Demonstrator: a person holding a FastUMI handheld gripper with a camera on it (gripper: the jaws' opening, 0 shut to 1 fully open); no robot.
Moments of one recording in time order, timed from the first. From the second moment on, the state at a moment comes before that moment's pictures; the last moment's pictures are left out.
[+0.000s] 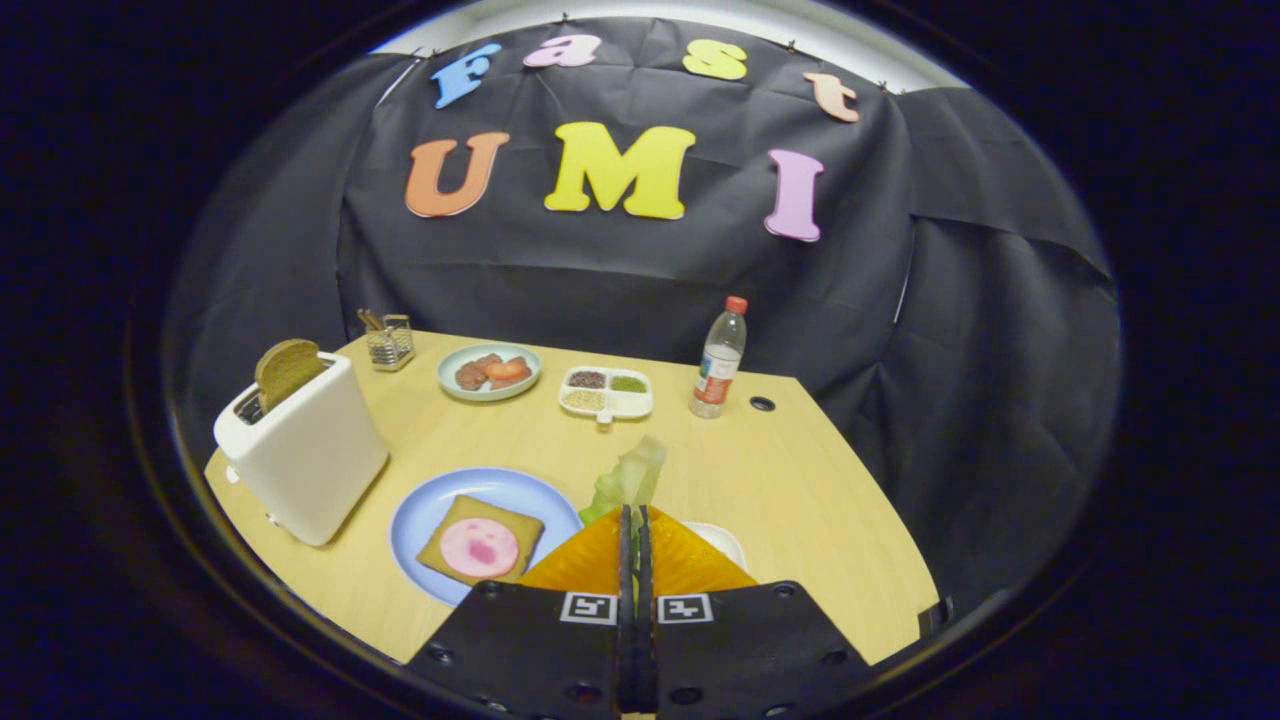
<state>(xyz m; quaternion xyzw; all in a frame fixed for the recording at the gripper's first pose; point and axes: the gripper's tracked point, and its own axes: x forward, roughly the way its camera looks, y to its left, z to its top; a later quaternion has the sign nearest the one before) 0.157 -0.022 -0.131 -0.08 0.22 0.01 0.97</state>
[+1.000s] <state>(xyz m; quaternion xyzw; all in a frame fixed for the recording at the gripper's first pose) 0.191 0.142 -0.194 0.00 0.26 0.10 0.96</state>
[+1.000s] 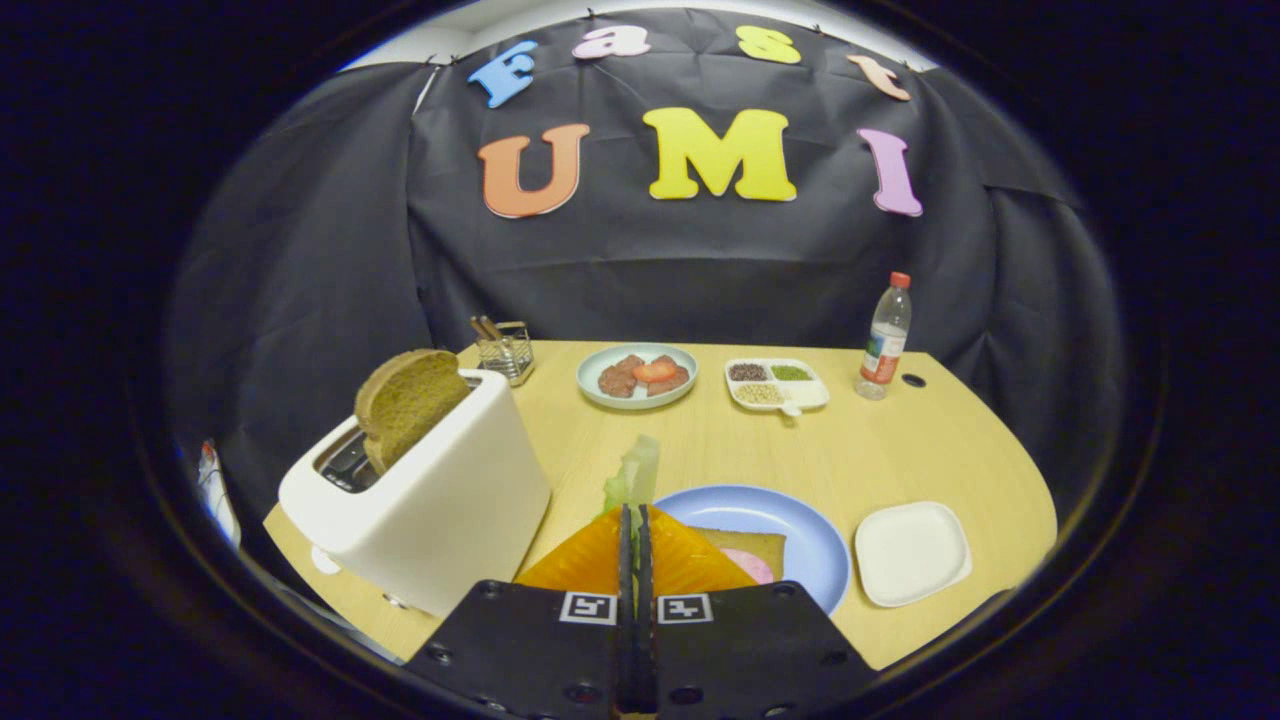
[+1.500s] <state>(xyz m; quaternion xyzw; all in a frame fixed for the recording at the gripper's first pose) 0.223 0.076 -0.254 0.00 0.30 0.05 0.95</state>
